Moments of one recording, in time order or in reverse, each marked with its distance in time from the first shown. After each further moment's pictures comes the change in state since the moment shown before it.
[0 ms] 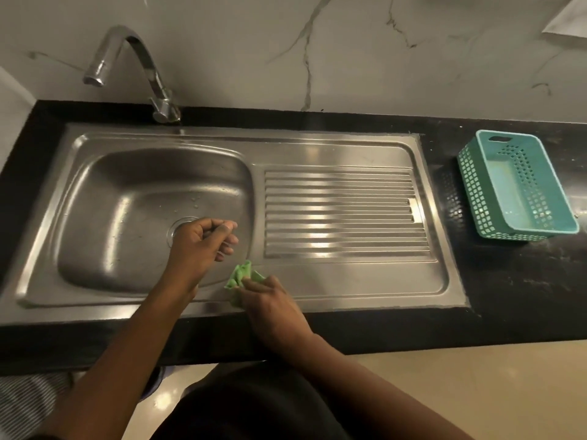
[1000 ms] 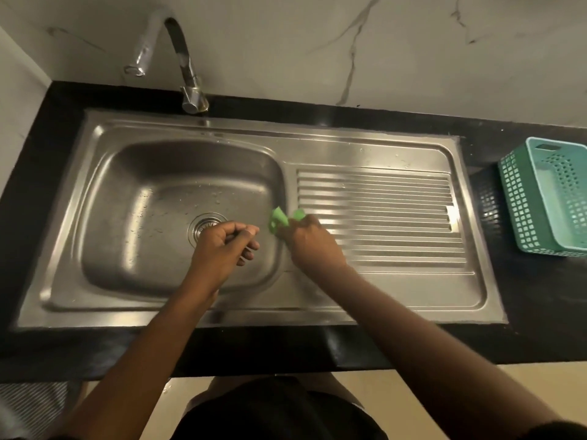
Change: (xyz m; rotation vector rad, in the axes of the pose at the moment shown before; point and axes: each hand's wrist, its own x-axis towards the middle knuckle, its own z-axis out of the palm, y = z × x) left_hand 0.034 -0.024 -0.031 -0.036 -0.052 -0.078; right_hand 0.120 0.032 -0.048 -0.351 -0.021 0.145
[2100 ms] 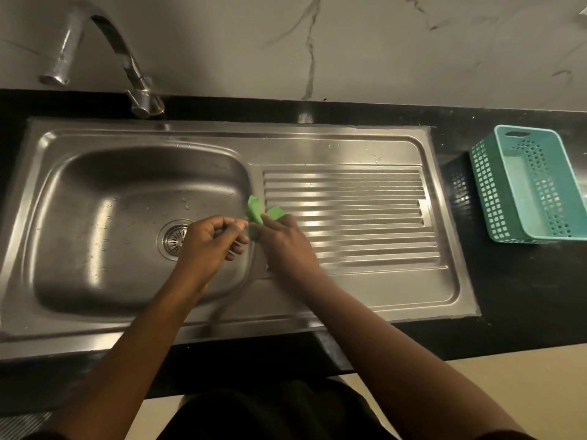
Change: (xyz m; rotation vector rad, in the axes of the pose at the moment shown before) left_hand 0.012 0.039 0.051 0.070 -0.036 -0.009; right_hand -0.005 0.026 0.008 0.164 0.102 0.042
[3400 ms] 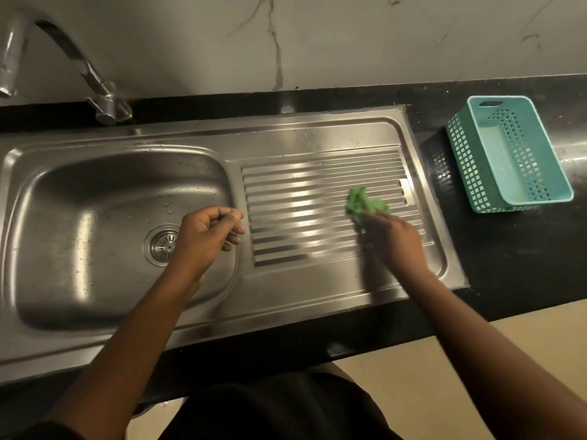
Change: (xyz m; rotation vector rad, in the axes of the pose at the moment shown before) left_hand 0.007 0.011 0.019 0.015 -0.074 0.018; right_hand -0.111 0.151 -0.072 -0.065 0.121 0.483
